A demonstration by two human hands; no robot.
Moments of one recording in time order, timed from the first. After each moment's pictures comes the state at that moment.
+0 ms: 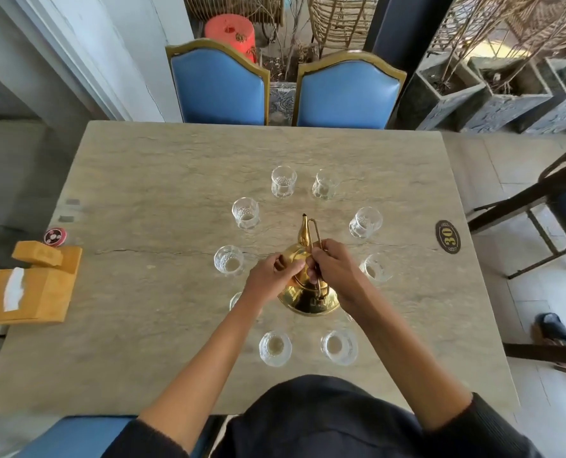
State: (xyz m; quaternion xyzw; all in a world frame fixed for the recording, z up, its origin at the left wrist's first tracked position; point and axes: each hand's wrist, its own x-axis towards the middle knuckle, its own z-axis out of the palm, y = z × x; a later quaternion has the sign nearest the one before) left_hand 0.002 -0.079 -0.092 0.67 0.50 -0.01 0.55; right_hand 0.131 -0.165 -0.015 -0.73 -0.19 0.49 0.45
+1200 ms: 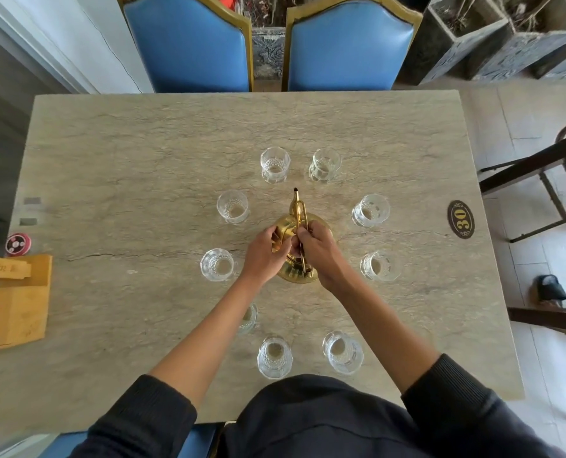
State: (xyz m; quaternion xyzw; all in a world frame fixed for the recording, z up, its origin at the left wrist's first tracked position) left_hand 0.055 -0.015 -0.156 0.75 0.47 0.00 0.46; right_hand 0.164 -0.093 -0.096 -0.72 -0.13 0.50 0.46
